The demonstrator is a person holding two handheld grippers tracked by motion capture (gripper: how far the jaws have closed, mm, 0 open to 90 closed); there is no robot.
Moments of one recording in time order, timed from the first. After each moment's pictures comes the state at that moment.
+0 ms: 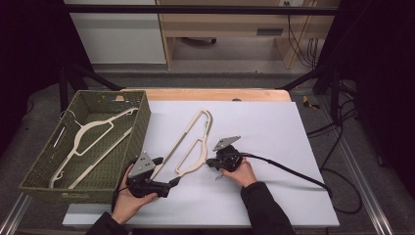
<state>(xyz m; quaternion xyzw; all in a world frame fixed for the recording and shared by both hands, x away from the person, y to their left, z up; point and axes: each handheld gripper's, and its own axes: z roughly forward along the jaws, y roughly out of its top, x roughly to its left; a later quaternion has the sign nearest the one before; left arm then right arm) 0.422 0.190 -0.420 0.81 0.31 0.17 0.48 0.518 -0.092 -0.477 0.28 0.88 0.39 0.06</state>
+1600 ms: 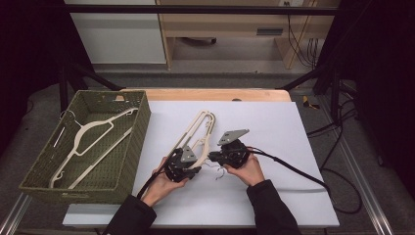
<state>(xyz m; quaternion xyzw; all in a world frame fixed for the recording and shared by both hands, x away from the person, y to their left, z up) 0.478 0.107 -0.455 0.89 0.26 0.15 0.34 0.498 -0.103 -0.415 0.26 0.87 0.41 0.09</state>
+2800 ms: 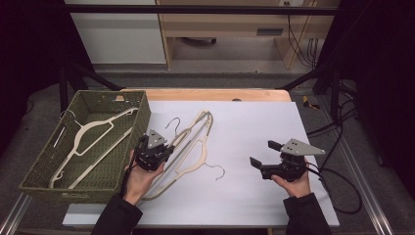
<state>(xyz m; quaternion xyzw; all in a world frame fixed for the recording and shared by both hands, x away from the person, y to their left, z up) 0.472 0.170 -0.397 0.80 0.40 0.23 0.38 0.438 -0.229 -0.392 0.35 0.75 0.52 0.21</state>
